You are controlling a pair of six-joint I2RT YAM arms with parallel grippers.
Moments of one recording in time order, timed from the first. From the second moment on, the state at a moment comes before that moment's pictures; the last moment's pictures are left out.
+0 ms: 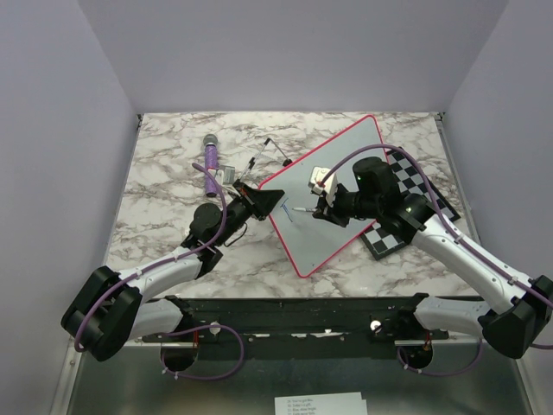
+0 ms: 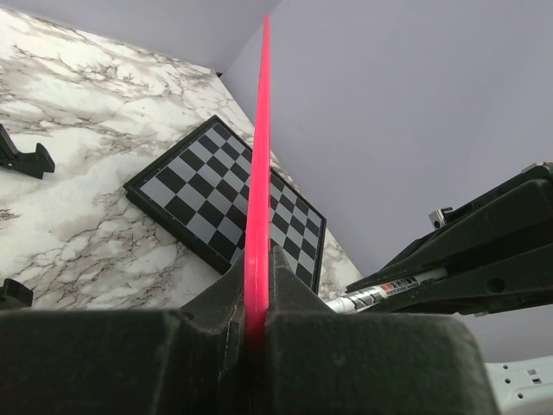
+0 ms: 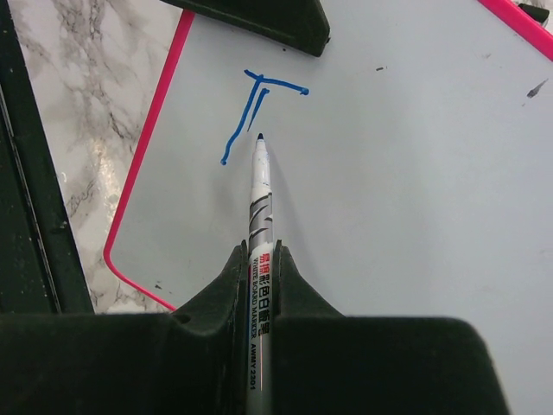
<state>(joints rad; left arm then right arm) -0.63 1.18 0.43 0.92 0.13 -0.78 0.68 1.16 1.08 -0.52 -0.39 -0.48</state>
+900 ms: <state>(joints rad) -0.63 1.18 0.43 0.91 0.13 -0.79 0.68 1.21 1.08 -0.50 -0.41 -0.48</state>
